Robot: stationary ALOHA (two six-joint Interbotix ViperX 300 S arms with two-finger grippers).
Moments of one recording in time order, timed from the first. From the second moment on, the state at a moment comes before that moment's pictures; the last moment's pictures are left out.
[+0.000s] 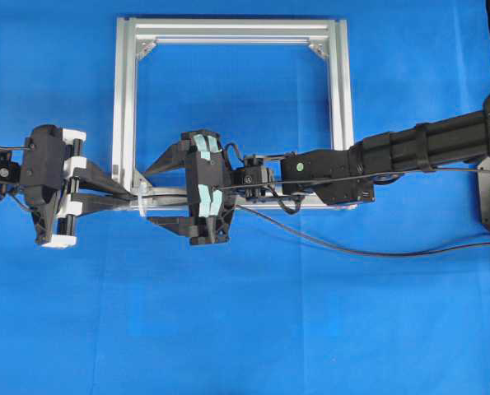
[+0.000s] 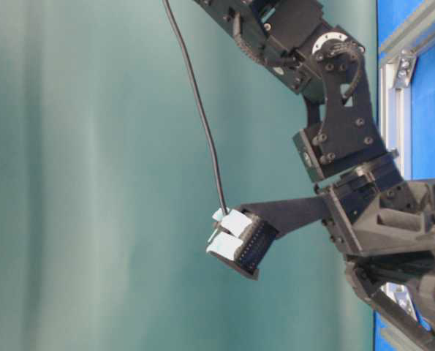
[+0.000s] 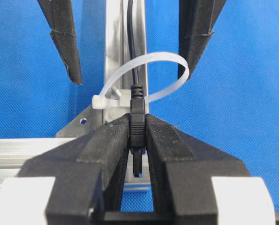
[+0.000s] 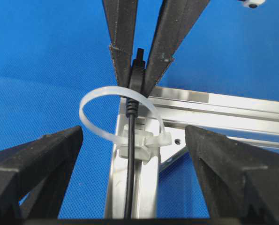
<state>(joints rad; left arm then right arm) -0.10 -0.17 1.28 -0.08 -0.61 -0.01 0.00 0.47 0.33 -0.06 -0.47 0.10</state>
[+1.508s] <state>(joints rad) -0.01 -1.32 1.27 -0.07 0.49 -0.09 0.00 0.47 0.34 -0.06 -0.47 0.10</state>
